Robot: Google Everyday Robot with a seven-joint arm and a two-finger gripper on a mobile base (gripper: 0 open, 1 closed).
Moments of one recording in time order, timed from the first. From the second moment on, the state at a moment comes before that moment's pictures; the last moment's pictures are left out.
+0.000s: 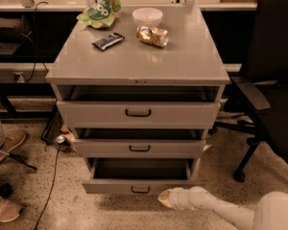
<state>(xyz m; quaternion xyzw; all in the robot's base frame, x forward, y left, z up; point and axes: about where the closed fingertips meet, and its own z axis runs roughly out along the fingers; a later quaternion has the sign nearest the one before) 0.537 -0.109 0.149 -0.46 0.81 0.18 0.31</state>
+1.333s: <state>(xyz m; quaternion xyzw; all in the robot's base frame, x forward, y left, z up) 0.616 -0.128 0.144 -0.47 0.80 0.13 0.36</state>
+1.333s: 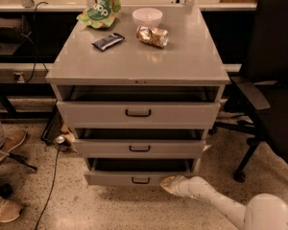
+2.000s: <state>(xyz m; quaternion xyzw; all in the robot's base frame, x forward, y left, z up) 0.646 -0.147 0.142 -0.46 0.80 0.10 0.38</state>
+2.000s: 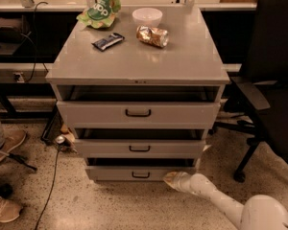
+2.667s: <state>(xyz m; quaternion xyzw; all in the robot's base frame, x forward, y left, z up) 0.628 -0.199 0.153 -0.43 0.83 0.06 0.36</state>
